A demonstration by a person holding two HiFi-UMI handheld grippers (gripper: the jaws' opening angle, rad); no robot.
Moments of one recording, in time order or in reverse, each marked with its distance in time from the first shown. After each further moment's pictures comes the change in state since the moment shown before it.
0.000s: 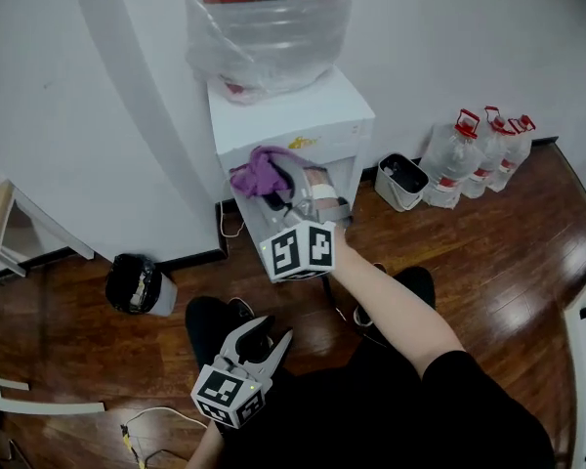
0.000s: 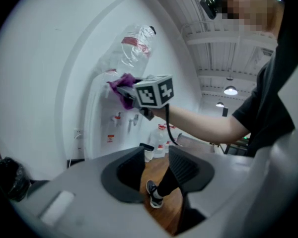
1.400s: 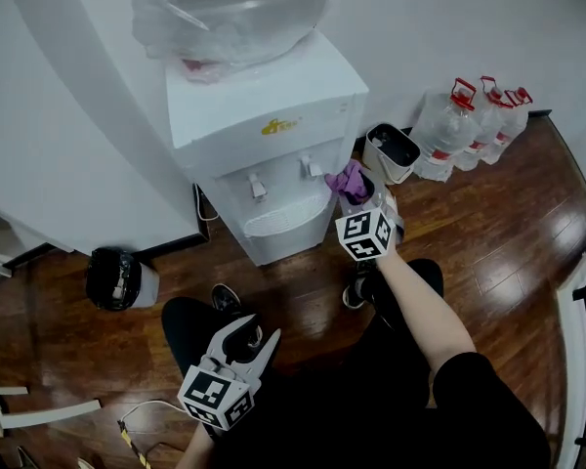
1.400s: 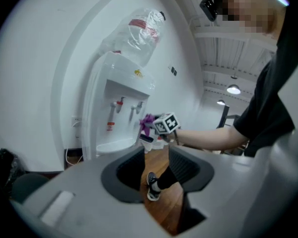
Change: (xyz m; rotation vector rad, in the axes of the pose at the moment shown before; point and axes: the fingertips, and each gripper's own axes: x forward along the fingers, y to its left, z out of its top) left arm 0.031 0.018 -0.019 -0.065 0.120 -0.002; right arm -0.083 0.014 -0.315 0.267 0.573 -0.033
